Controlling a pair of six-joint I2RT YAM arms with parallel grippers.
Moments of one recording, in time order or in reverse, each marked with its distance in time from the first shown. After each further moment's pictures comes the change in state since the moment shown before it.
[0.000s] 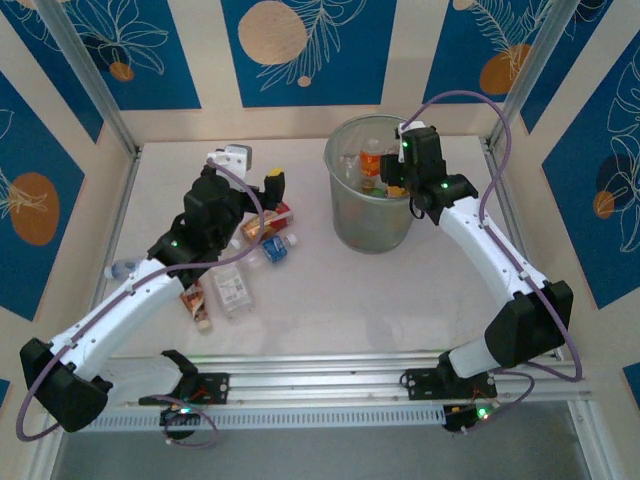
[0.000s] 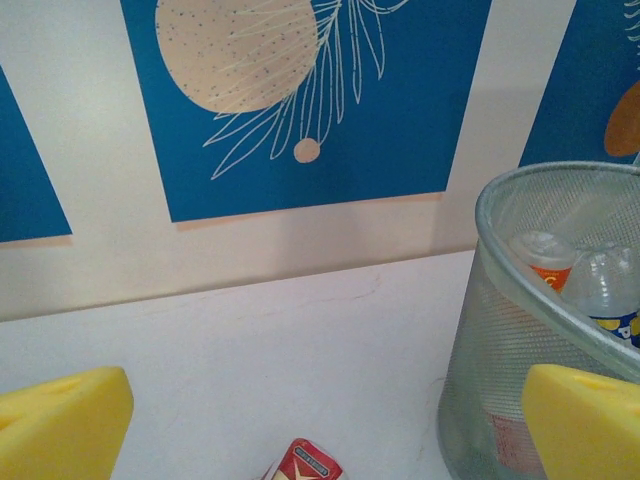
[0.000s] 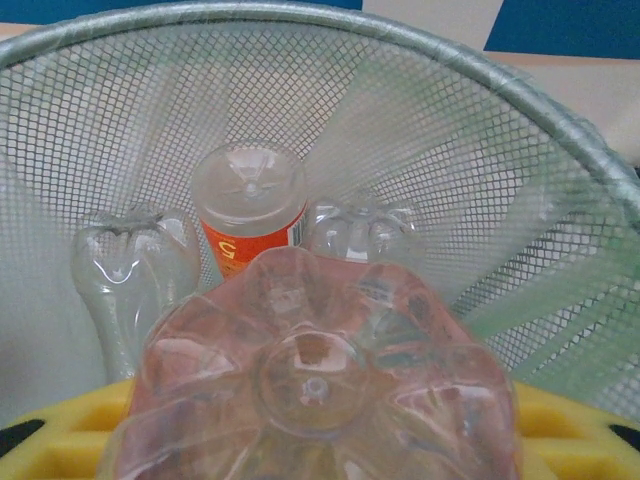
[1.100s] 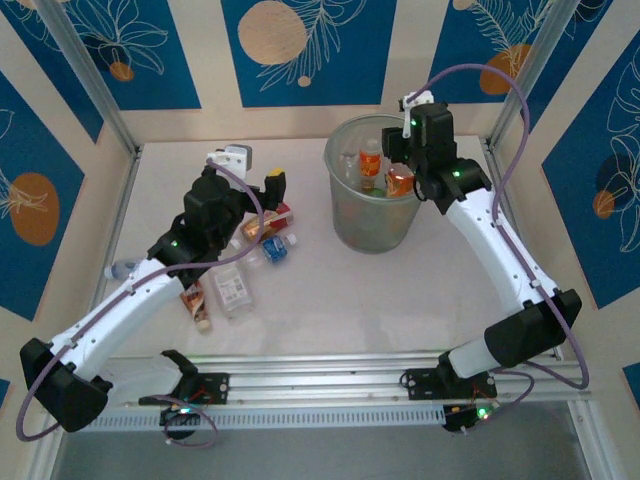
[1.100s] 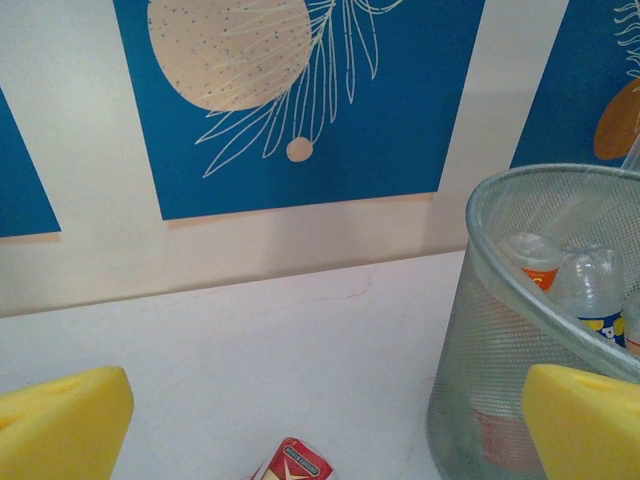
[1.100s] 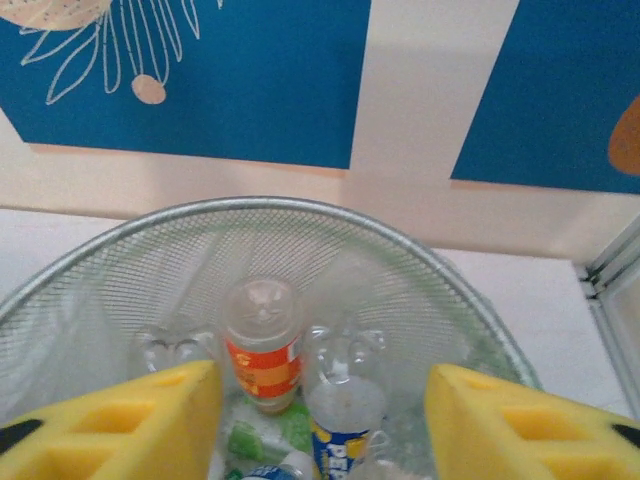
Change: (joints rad) left arm 0.000 0.000 0.000 0.000 0.014 -0.013; right arm 0.035 0.006 0.217 -0.059 0.045 -0.057
